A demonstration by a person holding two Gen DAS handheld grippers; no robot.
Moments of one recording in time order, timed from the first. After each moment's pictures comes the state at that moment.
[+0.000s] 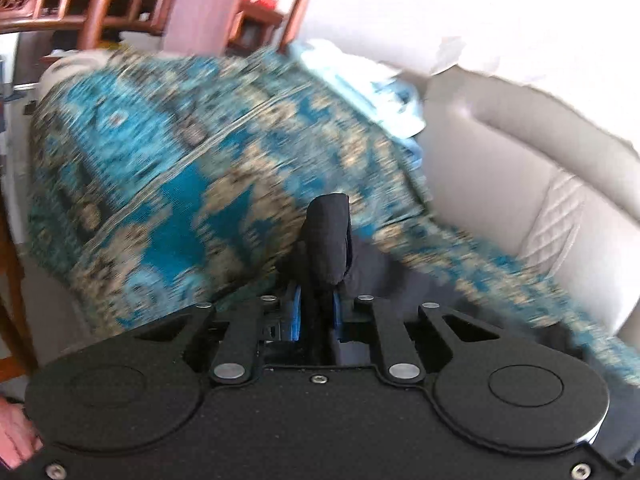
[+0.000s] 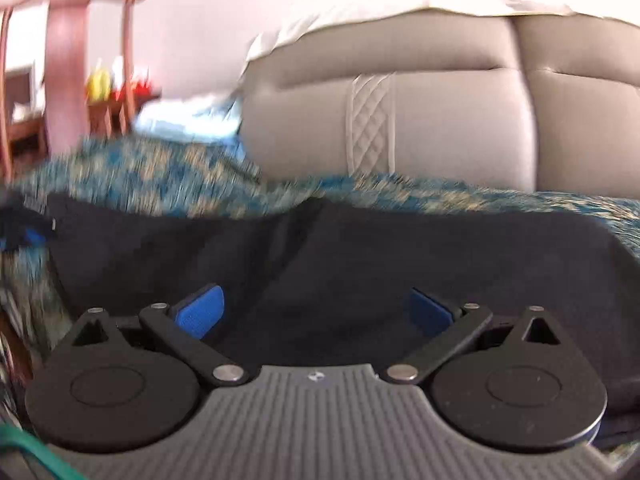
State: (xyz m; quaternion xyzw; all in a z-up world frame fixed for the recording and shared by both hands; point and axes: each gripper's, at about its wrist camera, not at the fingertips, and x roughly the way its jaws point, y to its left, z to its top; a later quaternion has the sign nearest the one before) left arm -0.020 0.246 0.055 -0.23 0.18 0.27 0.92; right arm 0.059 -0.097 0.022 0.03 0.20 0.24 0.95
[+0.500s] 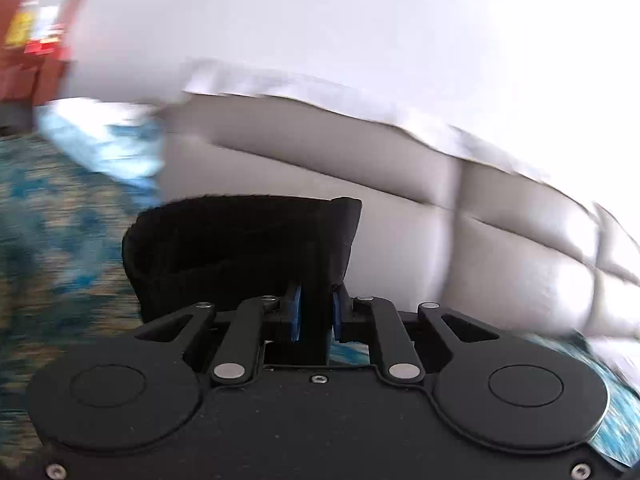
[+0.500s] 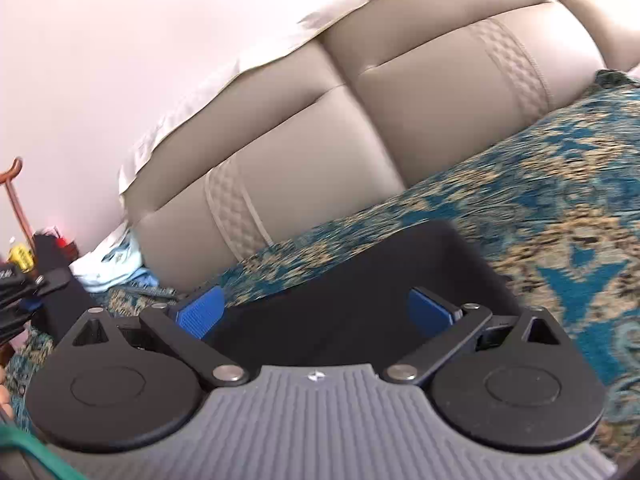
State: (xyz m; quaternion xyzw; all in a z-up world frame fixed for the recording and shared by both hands) left arm 0.055 0.048 0.137 -0.14 0.13 0.00 0.98; right arm 0.076 -0.232 0.041 0.25 0.18 0.10 0.94
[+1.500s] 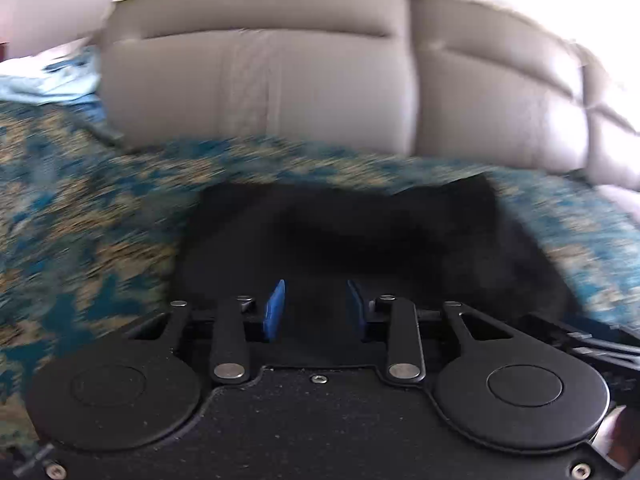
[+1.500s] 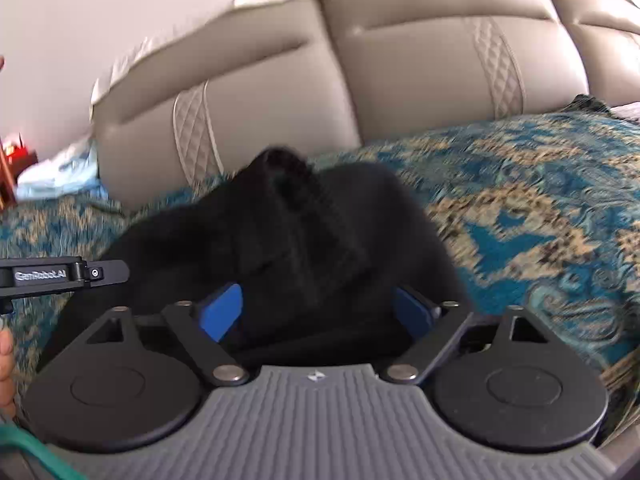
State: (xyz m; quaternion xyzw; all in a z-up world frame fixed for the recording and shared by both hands) left arm 0.062 -0.001 0.047 -0.03 0.30 -0.01 0.95; right arm 0.055 -0.226 0.008 0.12 0.26 0.07 0.95
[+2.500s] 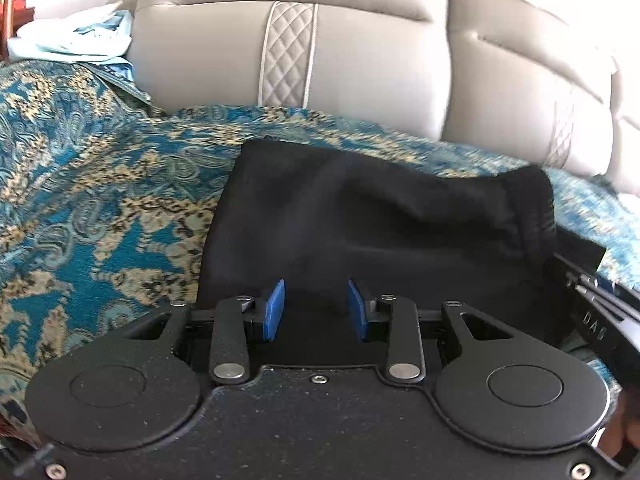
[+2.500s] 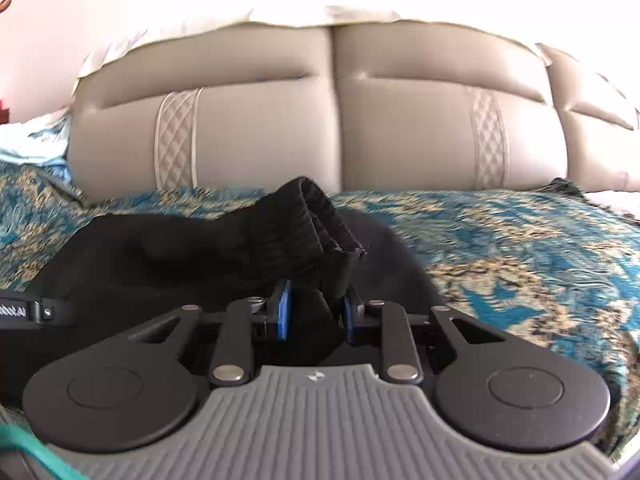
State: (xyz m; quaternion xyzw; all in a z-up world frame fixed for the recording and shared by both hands) left arm 0.054 0.008 0.036 -0.07 0.32 0.01 0.94; right arm 0.058 -0.183 0.015 0.02 0.19 -0.01 0.98
